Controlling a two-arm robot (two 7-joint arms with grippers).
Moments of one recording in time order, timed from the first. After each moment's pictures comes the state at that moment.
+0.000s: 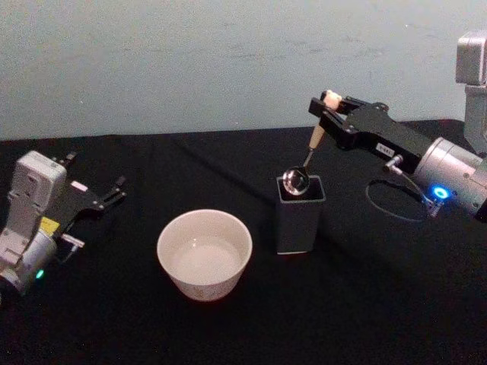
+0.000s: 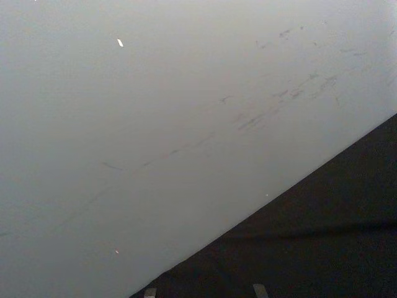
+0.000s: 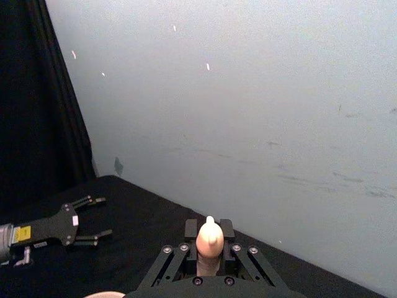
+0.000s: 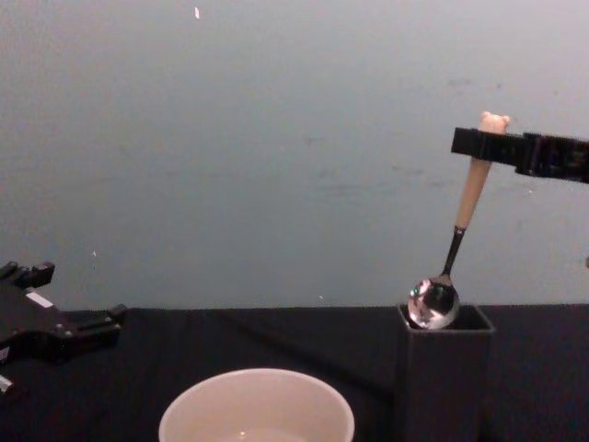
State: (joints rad) left arm -0.20 0.60 0.45 -1.41 -0.25 -0.12 0.03; right arm 0.33 0.52 -0.36 -1.56 0.69 0.13 0.46
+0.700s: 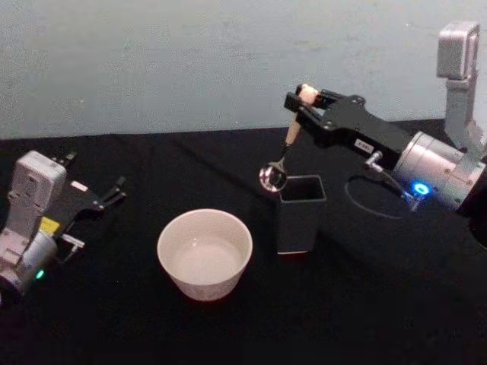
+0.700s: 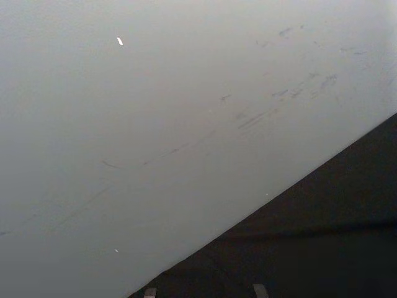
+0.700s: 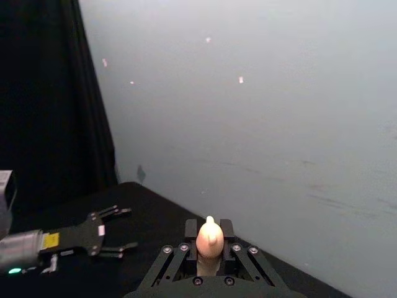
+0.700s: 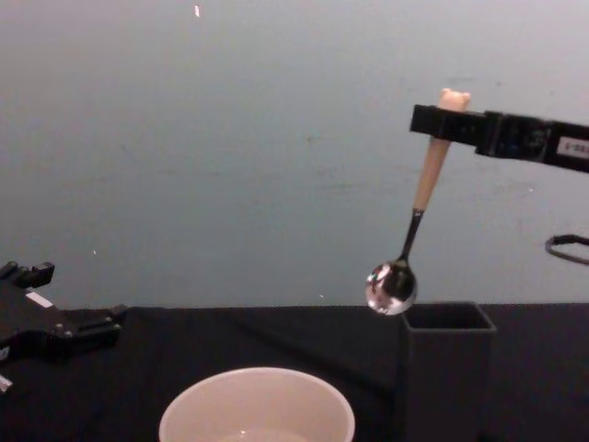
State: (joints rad) left arm -0.20 0.60 0.45 -1.41 -0.25 -0.12 0.03; right arm 0.38 0.51 -0.41 -1.56 0.70 0.10 0.49
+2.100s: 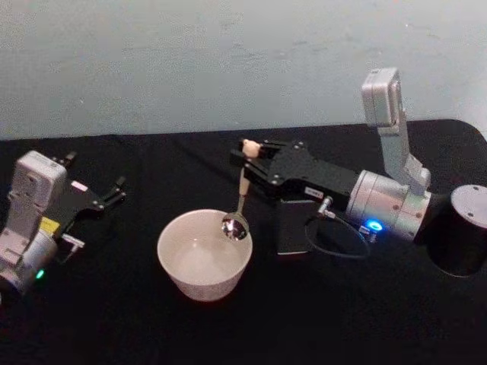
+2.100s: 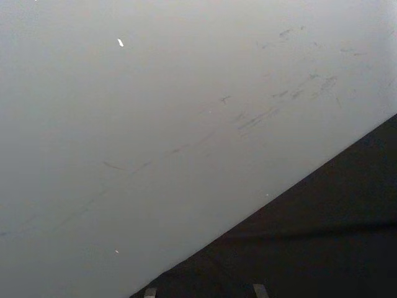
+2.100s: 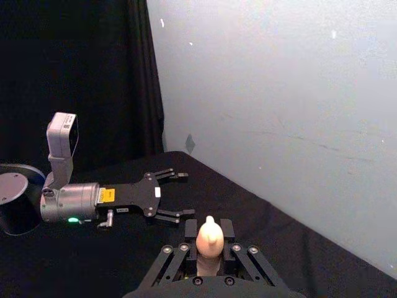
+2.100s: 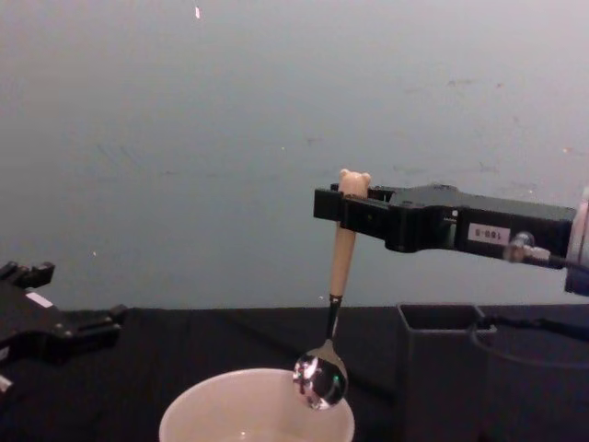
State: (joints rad) left arm -0.20 0.60 0.45 -1.41 -0.25 -0.12 0.03; right arm 0.41 0.48 -0.56 -1.51 0.63 0.06 0.58
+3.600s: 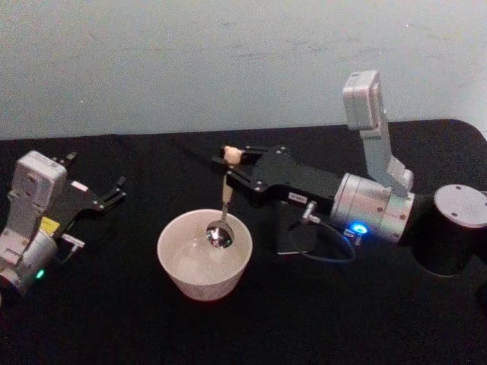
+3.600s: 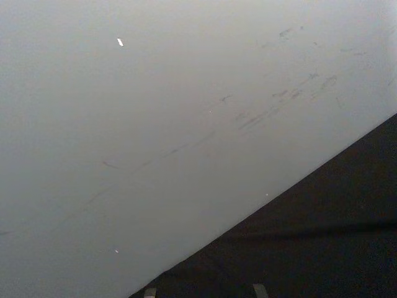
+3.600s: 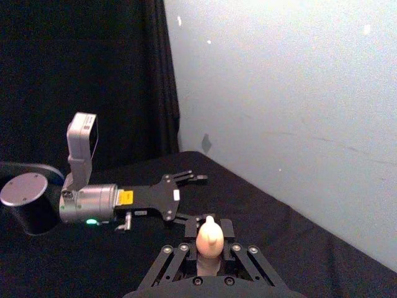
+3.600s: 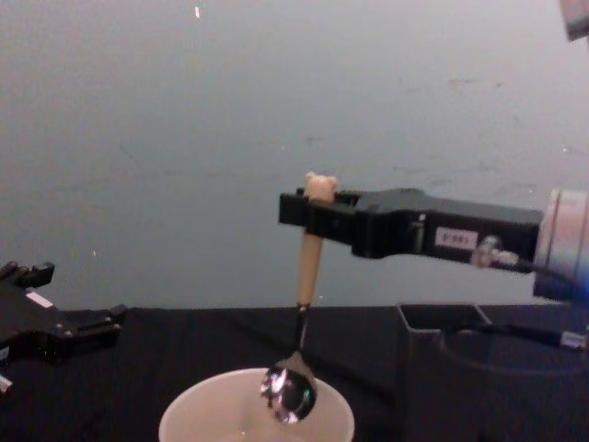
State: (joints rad) left arm -0.20 0.60 0.45 -1.41 -0.25 -0.12 0.03; right arm 0.43 0.45 -0.59 -1.50 0.62 0.07 0.60
